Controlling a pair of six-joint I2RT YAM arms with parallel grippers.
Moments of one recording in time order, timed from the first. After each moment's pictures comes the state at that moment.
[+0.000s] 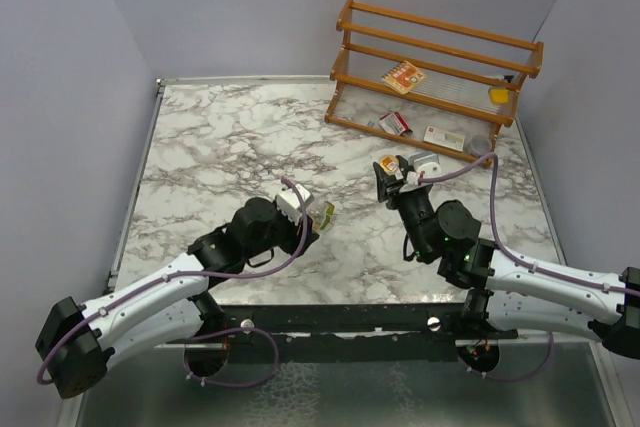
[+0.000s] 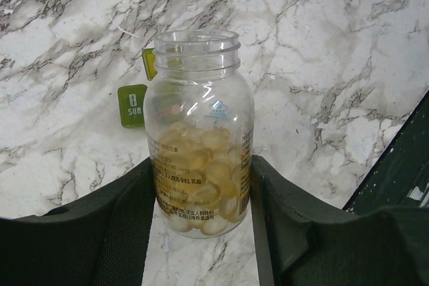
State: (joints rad) left arm -0.85 0.85 0.50 -0.12 0.05 -0.15; right arm 1.14 0.92 0.66 0.47 0.82 -0.24
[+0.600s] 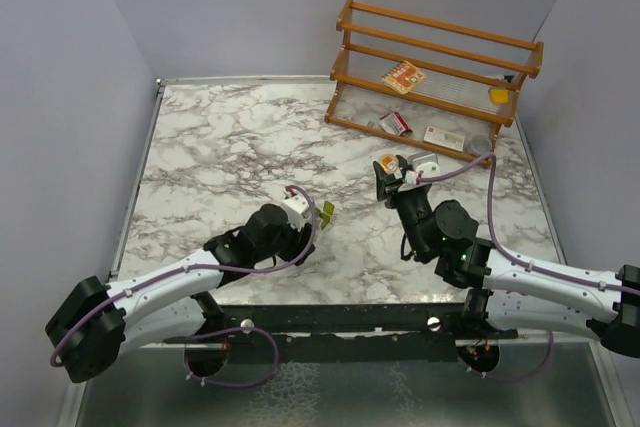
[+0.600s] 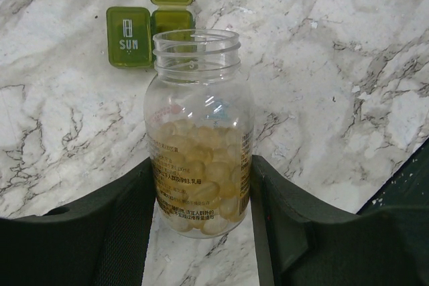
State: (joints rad) left arm -0.86 0.96 0.42 -0.08 0.00 -0.26; right arm 1.14 0.93 0.65 0.51 0.84 -0.25
